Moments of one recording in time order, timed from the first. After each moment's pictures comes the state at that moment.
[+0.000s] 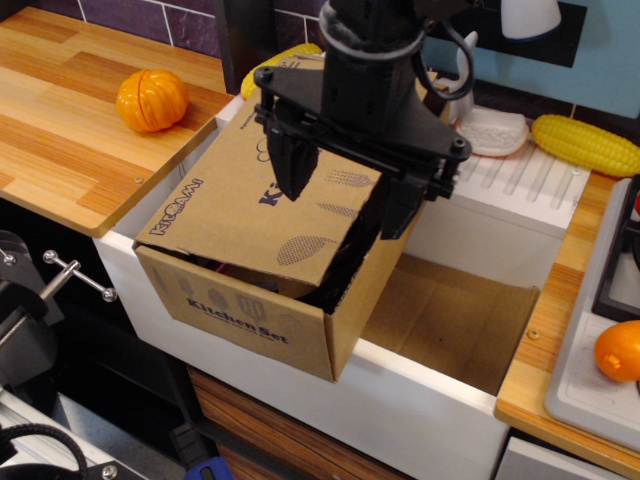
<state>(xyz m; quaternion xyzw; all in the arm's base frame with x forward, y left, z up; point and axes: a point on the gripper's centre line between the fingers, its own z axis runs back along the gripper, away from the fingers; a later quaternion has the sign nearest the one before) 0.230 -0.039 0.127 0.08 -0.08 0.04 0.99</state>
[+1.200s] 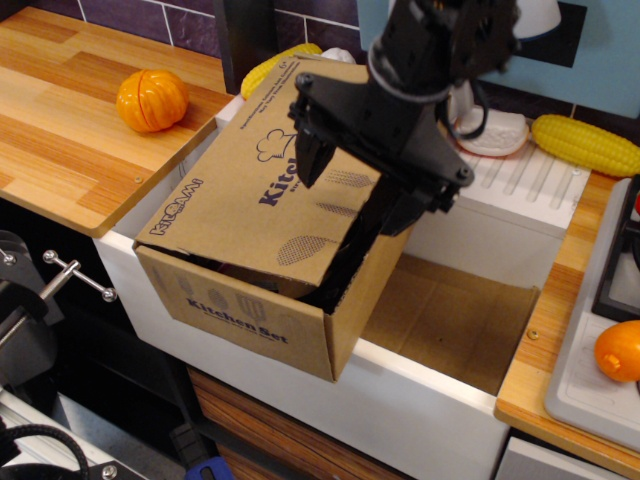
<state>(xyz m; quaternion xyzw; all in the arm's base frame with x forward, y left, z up) 0.262 -0.030 0.096 0.16 -0.10 0.00 0.98</state>
